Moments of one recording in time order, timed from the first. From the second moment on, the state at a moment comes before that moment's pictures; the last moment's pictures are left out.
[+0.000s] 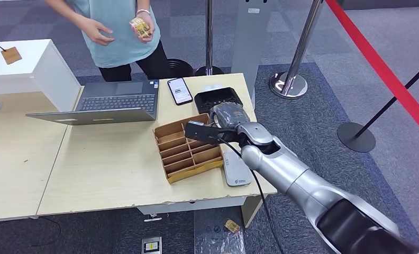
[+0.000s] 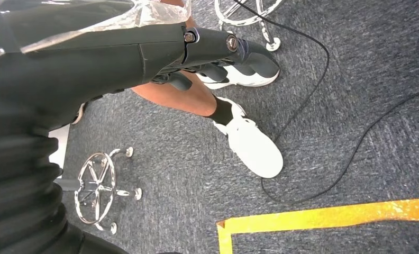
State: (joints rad) left arm -0.09 0.02 -0.88 -0.21 0.50 0.33 0.08; right arm -0.82 -0.14 0.85 -1.03 0.59 -0.12 0.34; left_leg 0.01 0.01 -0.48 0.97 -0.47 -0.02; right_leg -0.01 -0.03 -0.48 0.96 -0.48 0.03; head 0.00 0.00
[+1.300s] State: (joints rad) left arm -0.10 0.01 -0.91 -0.21 0.49 0.34 0.06; right arm -1.09 -0.12 0.88 -0.98 0.73 -0.14 0.32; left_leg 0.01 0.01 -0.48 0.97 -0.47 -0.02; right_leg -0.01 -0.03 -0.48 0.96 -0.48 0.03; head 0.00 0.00
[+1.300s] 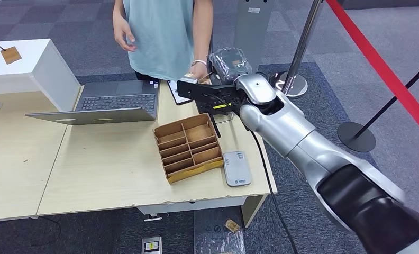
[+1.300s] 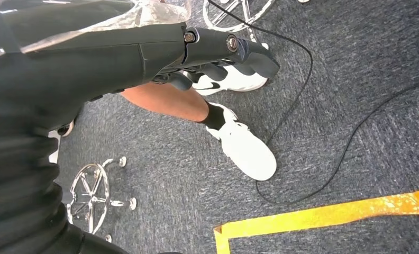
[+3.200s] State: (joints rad) left arm -0.09 0.01 -0.93 -0.21 0.54 0.36 0.04; right arm -0.92 -0.29 0.78 -1.14 0.83 -0.20 0.45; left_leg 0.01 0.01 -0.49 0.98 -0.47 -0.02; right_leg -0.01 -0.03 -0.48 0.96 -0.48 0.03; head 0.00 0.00
